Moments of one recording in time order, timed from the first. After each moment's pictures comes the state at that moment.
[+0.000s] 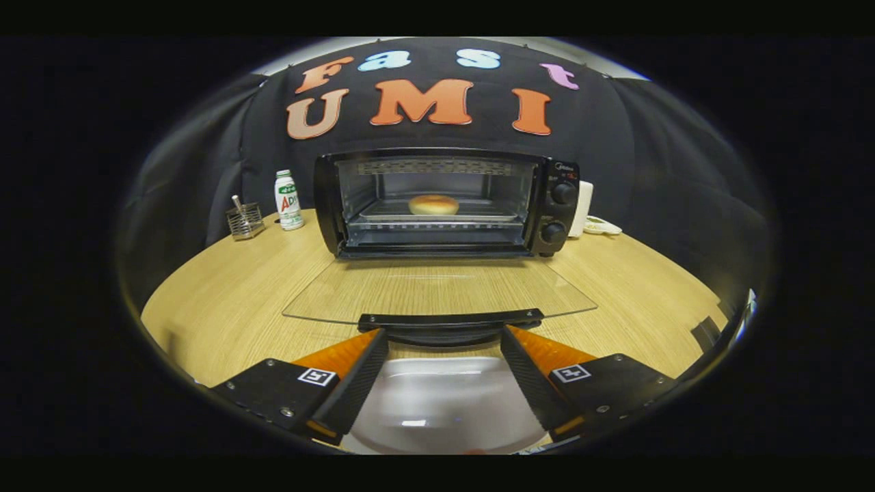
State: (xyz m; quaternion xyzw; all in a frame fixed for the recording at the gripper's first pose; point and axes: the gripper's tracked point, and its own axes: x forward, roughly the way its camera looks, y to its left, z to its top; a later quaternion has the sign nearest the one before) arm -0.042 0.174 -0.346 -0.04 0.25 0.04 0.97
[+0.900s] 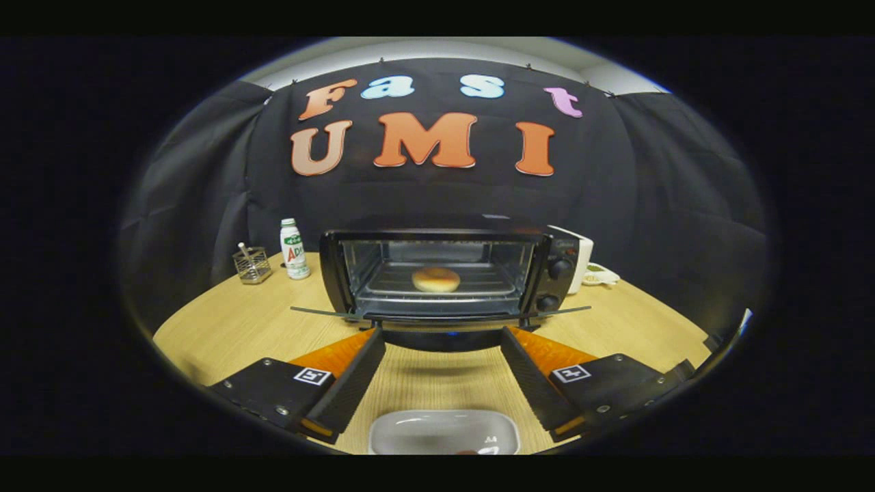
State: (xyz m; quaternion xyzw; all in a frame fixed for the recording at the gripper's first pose) arm 0.008 0.182 -0.239 -0.04 0.15 0.05 0.99
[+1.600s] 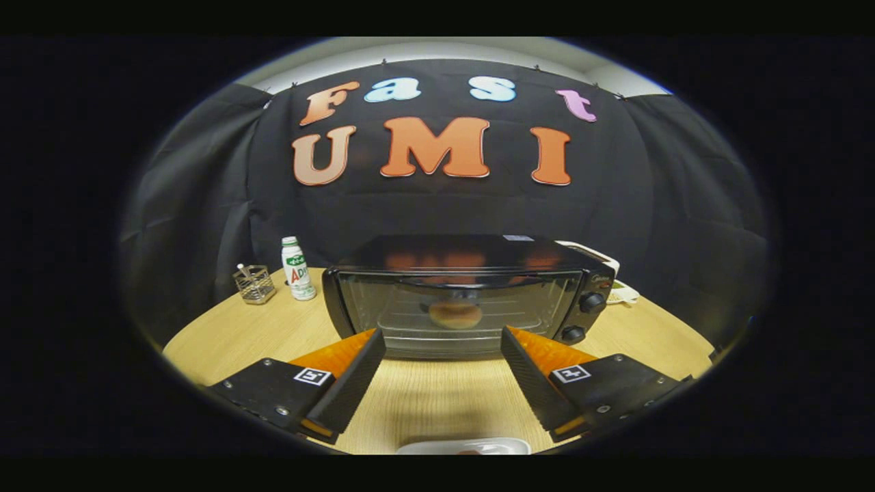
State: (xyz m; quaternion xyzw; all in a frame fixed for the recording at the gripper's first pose) arm 0.054 0.209 -0.215 -0.03 0.15 0.06 0.99
